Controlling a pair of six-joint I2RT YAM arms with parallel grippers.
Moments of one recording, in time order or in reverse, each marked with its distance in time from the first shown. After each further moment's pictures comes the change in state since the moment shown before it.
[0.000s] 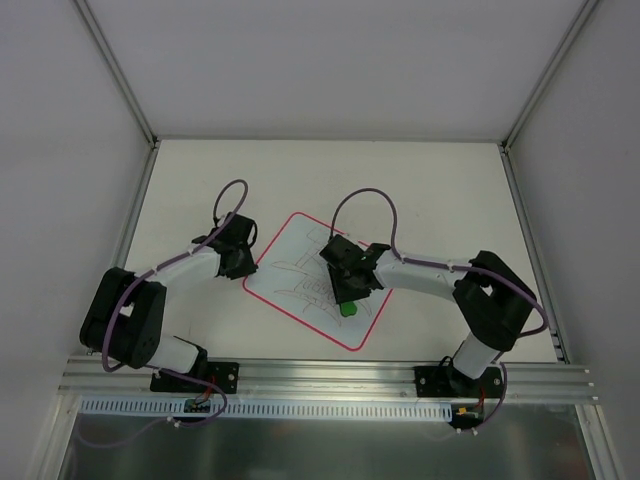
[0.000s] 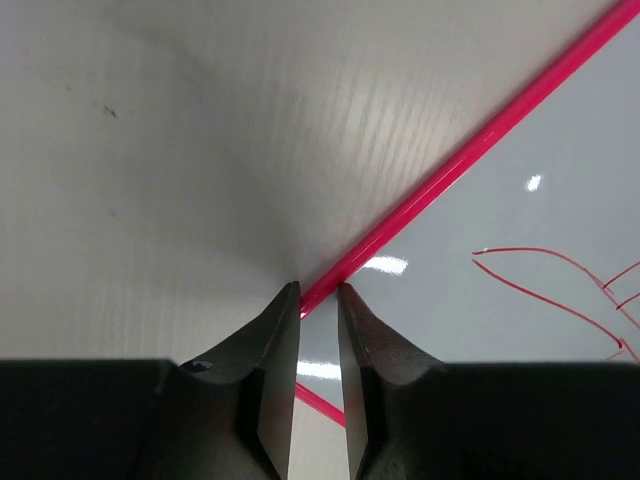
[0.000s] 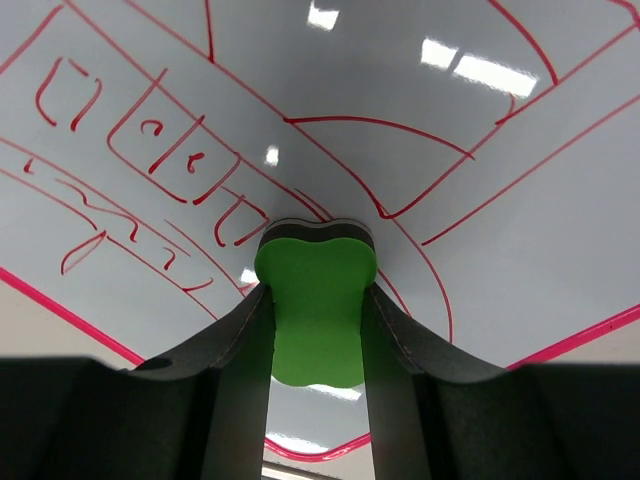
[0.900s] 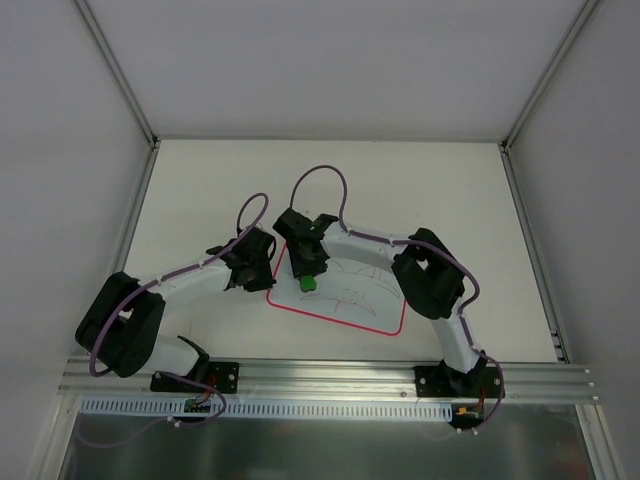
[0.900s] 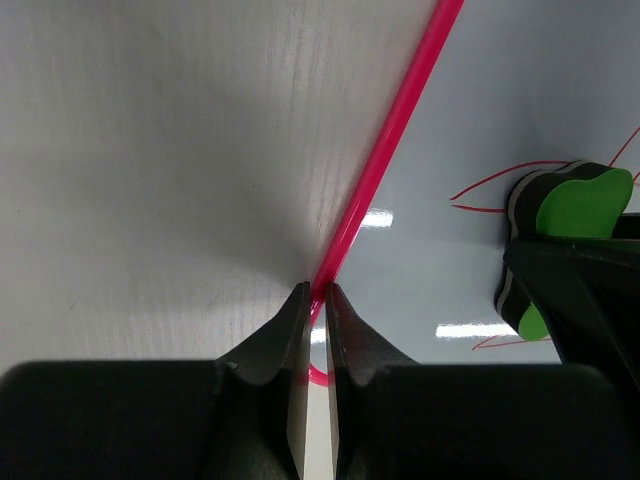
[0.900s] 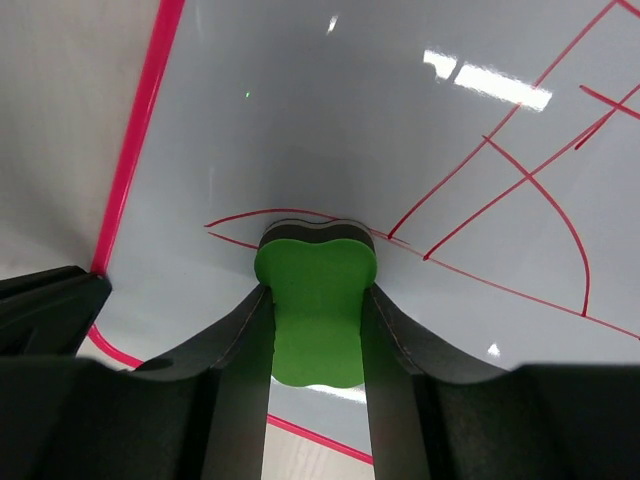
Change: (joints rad) left arm -0.197 -0.061 -0.065 0.010 0.084 -0.090; right arm 0.009 0.413 0.575 -0.172 0.012 0.040
